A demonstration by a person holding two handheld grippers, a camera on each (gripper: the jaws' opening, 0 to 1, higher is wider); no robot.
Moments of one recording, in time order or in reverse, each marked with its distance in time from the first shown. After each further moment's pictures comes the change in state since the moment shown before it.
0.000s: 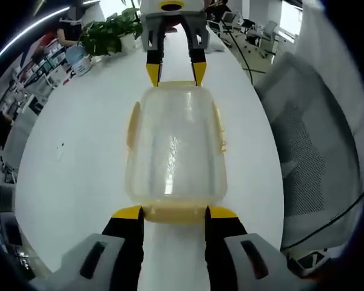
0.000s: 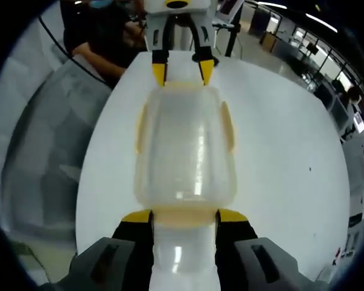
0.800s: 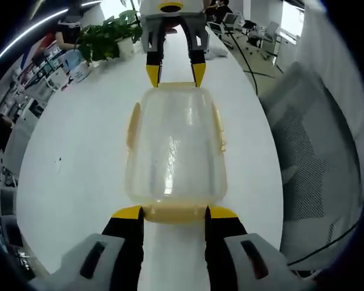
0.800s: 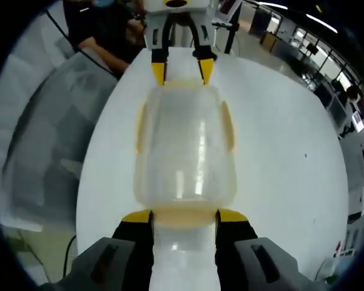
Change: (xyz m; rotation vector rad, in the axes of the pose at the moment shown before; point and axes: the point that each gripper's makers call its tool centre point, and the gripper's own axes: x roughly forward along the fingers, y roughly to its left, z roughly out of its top) left arm 0.017 -0.003 0.043 -0.001 -0.009 0.010; right arm -0.021 0.002 -0.041 -0.008 0.008 -0.003
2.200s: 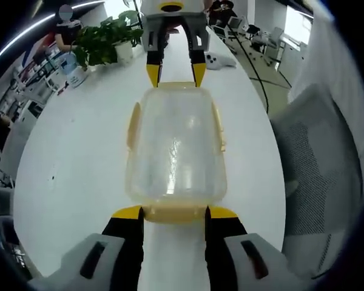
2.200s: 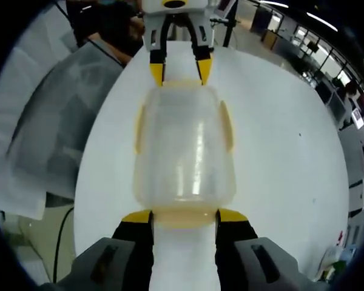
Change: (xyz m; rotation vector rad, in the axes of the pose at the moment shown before) left arm 0.037 0.001 0.058 -0.031 -0.021 -0.006; right arm -0.026 -0.005 -0.063 0.000 0.015 0.014
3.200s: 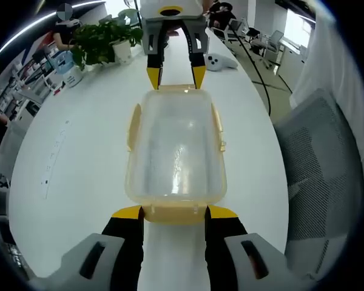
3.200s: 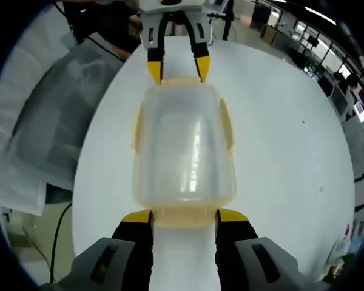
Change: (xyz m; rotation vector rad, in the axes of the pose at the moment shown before) left arm 0.020 -0.001 0.010 -0.012 -0.016 -0.023; right arm 0.010 0.000 -0.024 0.024 0.011 0.030
